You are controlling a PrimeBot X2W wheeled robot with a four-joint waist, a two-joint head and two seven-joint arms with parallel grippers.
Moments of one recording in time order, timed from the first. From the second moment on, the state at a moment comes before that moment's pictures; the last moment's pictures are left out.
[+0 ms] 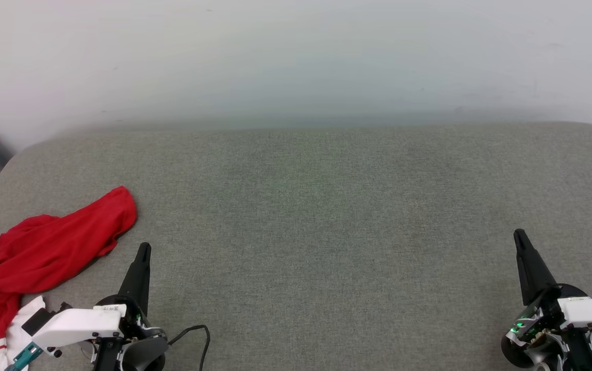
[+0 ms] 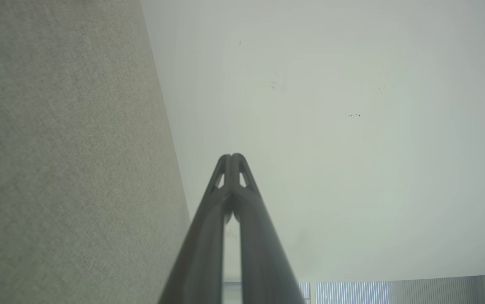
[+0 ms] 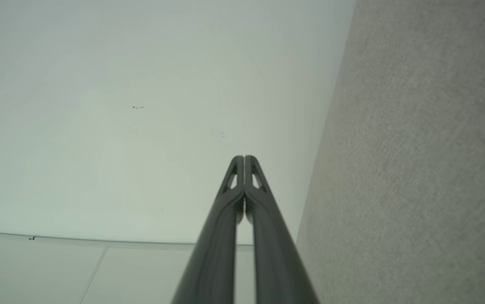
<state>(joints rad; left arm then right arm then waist) -0.11 0.05 0.12 0.25 -1.61 -0.13 0.11 -0.10 -0.05 -0.11 0.25 1.62 0.13 0.11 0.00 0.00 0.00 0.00</state>
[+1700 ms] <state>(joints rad) -0.08 0.05 0.03 0.22 -1.43 -0.13 0.01 -0.06 -0.06 -0.06 0.21 1.46 0.13 0.01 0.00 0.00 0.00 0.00</state>
